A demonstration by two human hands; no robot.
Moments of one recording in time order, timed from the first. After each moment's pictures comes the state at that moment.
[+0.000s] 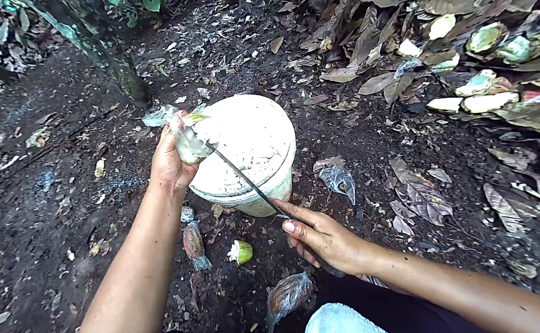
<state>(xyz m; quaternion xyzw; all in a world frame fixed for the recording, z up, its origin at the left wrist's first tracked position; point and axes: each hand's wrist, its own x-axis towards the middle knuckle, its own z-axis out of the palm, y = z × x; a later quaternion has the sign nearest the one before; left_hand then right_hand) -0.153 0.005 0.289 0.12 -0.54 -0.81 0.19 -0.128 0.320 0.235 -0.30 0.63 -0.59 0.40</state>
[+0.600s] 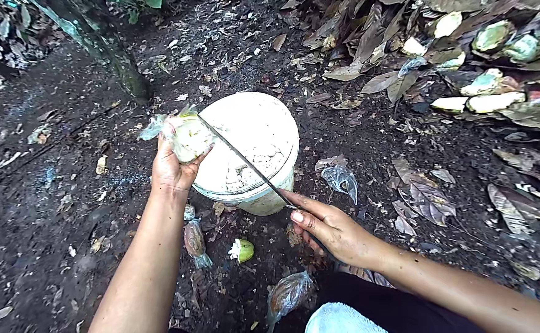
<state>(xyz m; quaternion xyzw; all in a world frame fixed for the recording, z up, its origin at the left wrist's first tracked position) -0.145 0.003 0.281 0.19 -0.44 -0.84 0.25 -0.134 0.324 0.234 -0.31 0.68 -0.58 0.33</state>
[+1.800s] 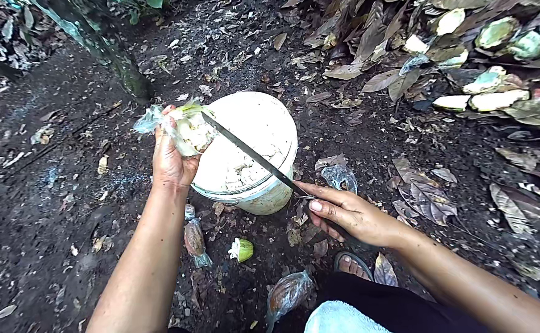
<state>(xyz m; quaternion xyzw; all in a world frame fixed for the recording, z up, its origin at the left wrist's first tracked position) -0.153 0.005 0.279 0.08 -0.52 -0.81 0.25 -0.168 0.352 0.226 -0.34 0.66 -0.58 0.35</state>
